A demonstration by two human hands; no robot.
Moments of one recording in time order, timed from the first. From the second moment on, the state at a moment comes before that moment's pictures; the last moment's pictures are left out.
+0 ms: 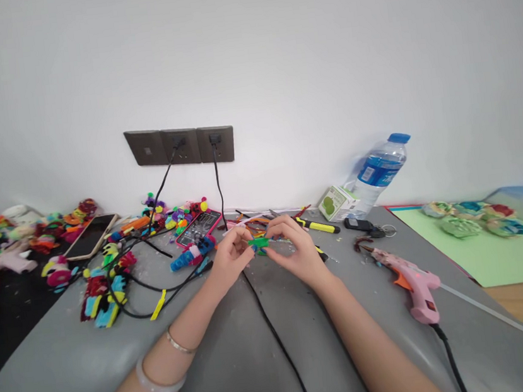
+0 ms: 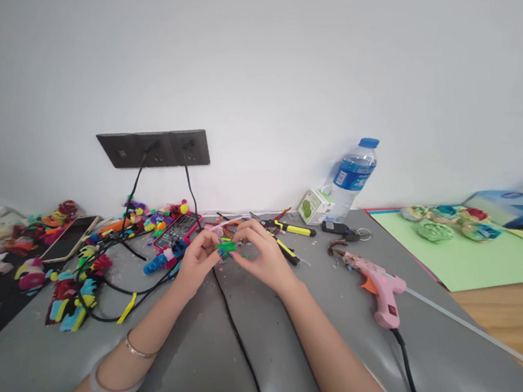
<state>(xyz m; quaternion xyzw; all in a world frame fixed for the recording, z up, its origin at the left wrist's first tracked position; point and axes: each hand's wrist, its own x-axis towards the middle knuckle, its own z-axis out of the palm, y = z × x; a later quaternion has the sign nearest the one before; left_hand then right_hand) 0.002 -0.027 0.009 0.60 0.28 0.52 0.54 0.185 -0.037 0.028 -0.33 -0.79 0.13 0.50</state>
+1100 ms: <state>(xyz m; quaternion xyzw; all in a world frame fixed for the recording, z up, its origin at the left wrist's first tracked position) 0.004 -0.029 0.014 0.59 0.27 0.51 0.57 0.180 -0.040 0.030 -0.32 -0.79 0.11 0.51</state>
